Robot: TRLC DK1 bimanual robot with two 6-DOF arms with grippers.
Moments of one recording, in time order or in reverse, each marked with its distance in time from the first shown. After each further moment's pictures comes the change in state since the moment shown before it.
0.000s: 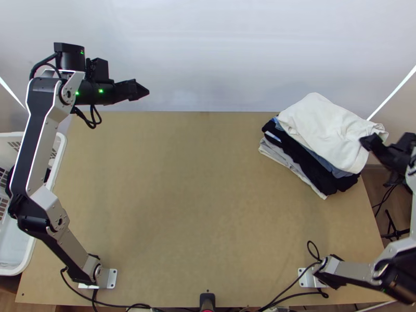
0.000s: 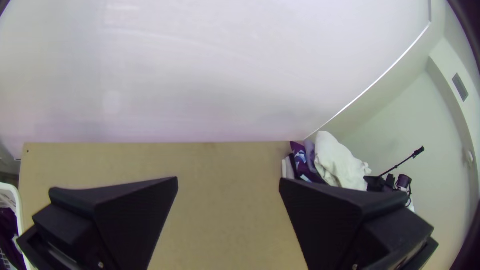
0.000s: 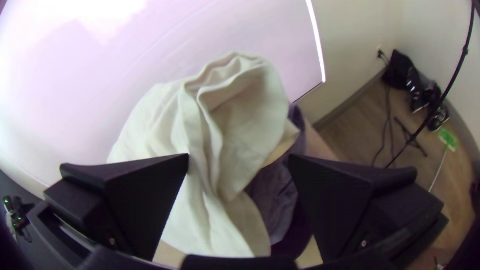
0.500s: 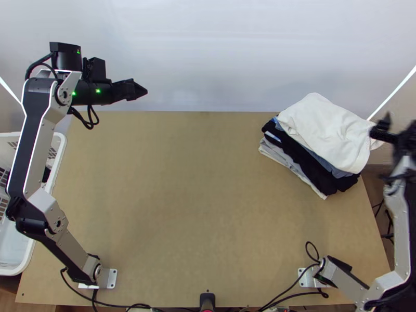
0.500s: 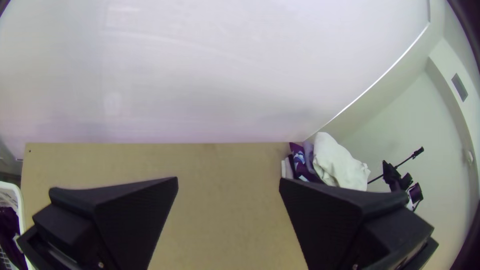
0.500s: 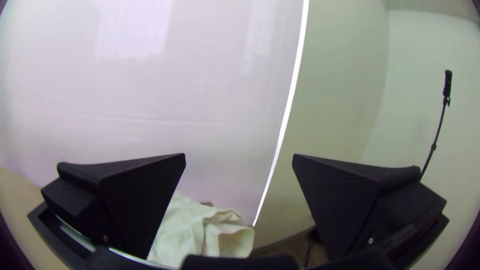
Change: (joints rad) left arm 0.006 -0.019 0.000 -0.012 0.000 0.000; right arm 0.172 -0.238 -0.216 0.703 0.453 -0.349
